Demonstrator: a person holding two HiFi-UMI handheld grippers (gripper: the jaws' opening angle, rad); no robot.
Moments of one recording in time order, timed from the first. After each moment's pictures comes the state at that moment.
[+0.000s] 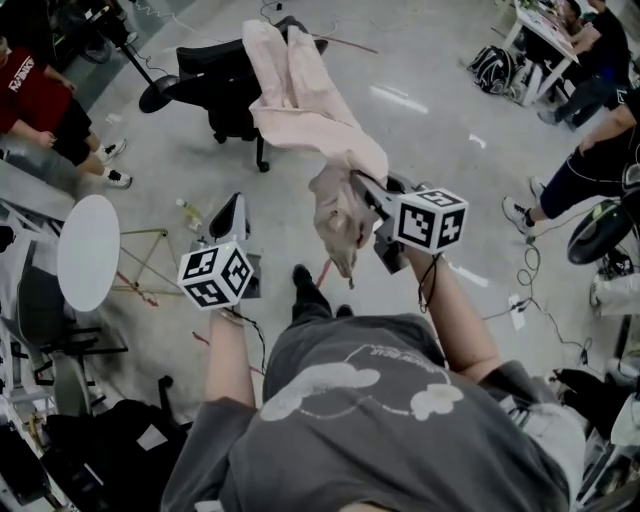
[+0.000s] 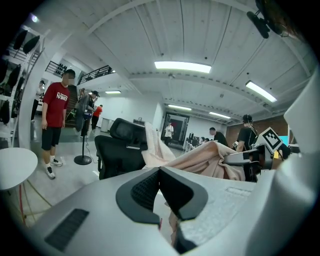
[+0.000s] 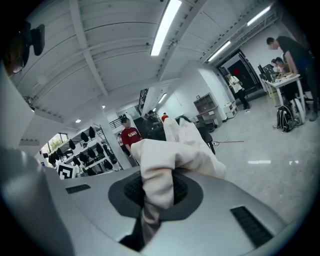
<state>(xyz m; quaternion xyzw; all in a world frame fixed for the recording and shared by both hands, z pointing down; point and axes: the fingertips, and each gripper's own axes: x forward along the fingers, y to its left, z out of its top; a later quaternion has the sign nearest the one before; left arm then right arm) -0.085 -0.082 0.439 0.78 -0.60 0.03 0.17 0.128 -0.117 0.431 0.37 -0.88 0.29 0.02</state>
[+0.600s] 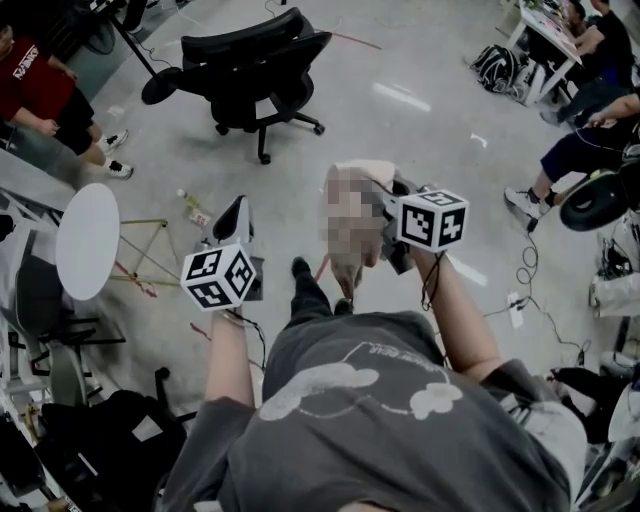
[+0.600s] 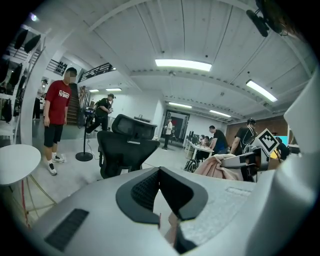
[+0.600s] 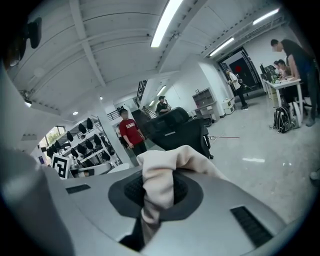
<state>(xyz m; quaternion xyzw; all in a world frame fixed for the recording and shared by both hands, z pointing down) -0.083 -0.052 0.453 0.78 -0.60 0.04 0.18 0.139 -0.094 0.462 0.38 -0.87 0.30 0.08</state>
